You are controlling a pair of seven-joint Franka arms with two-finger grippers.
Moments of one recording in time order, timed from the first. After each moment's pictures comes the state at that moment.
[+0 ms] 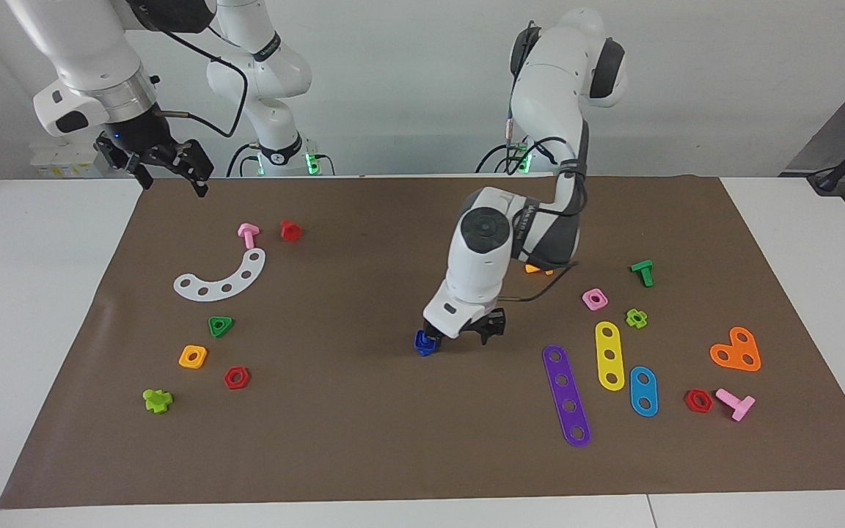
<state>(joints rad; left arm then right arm) -0.53 0.67 0.07 -1.20 -0.07 1.92 -0.46 0.05 -0.03 -0.06 -1.57 -0.02 1.50 0.19</state>
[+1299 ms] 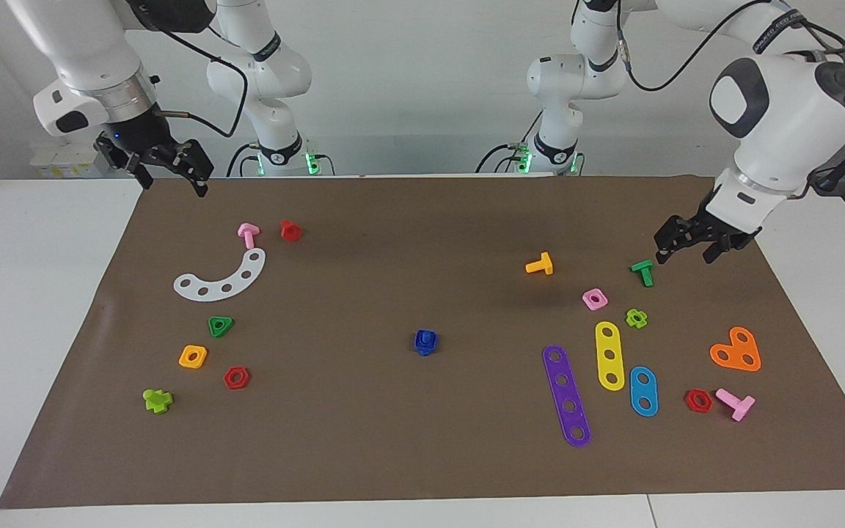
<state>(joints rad) -0.08 0.07 0.08 -1.57 -0.06 1.63 0.05 0.05 -0.03 -0.06 -1.57 -0.02 1.50 0.19</state>
